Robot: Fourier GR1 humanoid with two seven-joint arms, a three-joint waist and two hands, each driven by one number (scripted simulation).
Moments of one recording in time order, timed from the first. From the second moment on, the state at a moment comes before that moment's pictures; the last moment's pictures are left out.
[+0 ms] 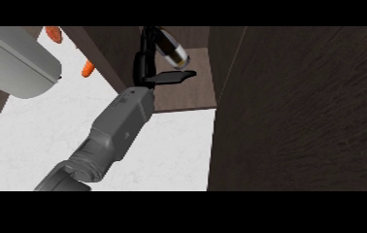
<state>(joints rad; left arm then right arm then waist) -1.04 0.00 -0.05 -0.17 0.55 0.24 -0.87 -0.10 -0.01 0.16 -2.45 -0.10 0.12 0.62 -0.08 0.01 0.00</state>
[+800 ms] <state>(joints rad) -0.66 0.00 -0.55 -0.76 0.77 0.55 -0.76 -0.07 -0.02 0.12 -2.46 -0.09 0.11 0.62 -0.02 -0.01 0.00</state>
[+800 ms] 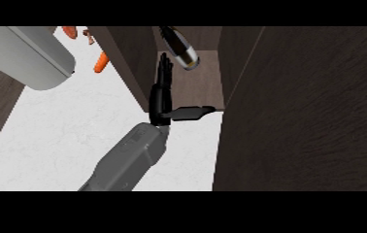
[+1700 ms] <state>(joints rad) -0.21 0.10 -0.79 -1.51 0.55 0.84 -0.59 -0.08 -0.03 0.10 -2.48 -0.08 0.10 0.65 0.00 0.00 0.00</state>
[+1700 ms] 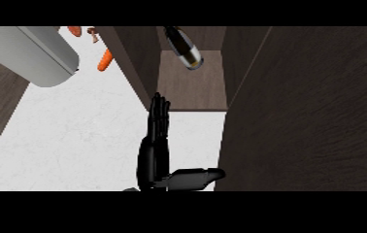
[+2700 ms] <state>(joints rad) 0.16 0.49 -0.76 -2.00 0.53 0.61 -0.57 0.01 -0.06 0.19 -2.47 -0.13 0.23 0.66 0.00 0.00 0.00</state>
